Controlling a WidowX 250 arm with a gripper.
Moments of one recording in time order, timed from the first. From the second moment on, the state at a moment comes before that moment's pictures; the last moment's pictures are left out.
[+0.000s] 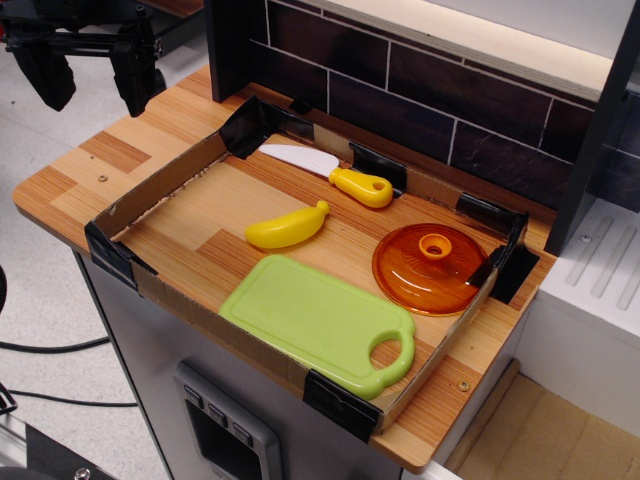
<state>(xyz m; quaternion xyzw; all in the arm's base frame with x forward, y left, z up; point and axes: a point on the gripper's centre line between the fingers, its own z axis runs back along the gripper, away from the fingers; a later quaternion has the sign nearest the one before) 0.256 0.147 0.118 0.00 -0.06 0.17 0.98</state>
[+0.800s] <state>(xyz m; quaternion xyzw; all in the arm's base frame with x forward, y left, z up) 0.268 0.123 0.116 -0.08 0.01 0.43 0.90</state>
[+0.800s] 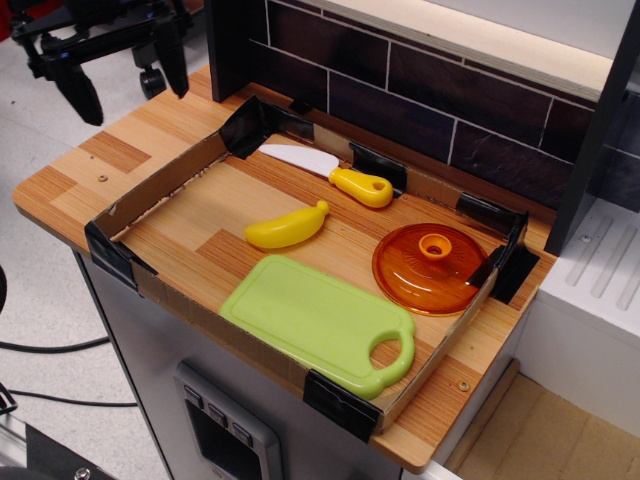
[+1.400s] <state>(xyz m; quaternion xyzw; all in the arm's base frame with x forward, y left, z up) 0.290 0.069 0.102 -0.05 0.04 0.72 0.69</state>
